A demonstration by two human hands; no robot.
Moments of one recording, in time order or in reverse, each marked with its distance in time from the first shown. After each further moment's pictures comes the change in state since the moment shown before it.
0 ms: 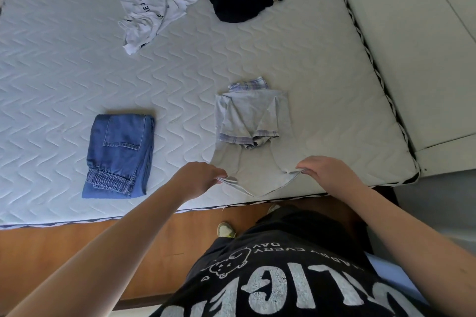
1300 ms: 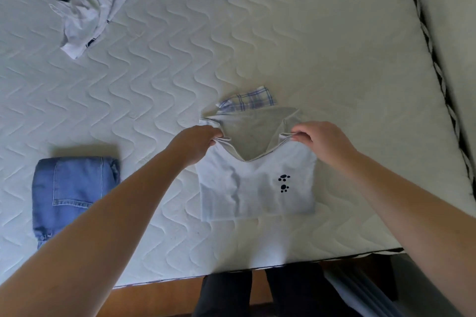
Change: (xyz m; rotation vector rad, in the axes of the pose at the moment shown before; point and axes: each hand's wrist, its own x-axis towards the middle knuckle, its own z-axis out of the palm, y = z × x) left_hand 0.316 -0.164 -0.041 -0.165 -0.025 -0.168; right_hand 0.311 0.145 -0.006 0.217 0.003 0.145
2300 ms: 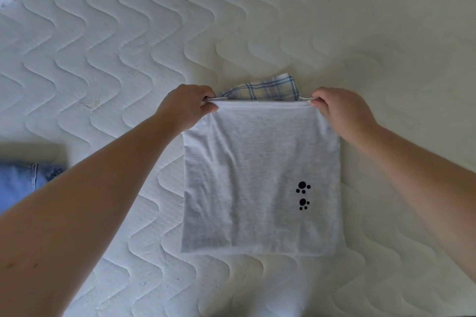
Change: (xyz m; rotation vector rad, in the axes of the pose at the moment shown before) left_hand 0.148 -0.089 0.055 -0.177 0.147 -0.170; right_hand 0.164 0.093 0.084 -0.190 0.077 -0.010
